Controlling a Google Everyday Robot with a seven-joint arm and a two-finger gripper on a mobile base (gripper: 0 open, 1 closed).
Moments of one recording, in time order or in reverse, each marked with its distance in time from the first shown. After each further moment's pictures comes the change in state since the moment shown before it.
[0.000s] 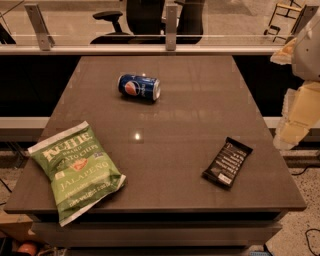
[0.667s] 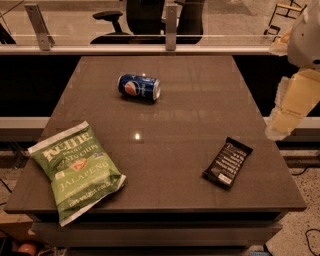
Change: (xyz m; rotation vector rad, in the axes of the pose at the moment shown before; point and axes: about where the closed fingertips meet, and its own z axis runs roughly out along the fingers) arm -0.016 -0.005 -0.012 0.011 -0.014 0.044
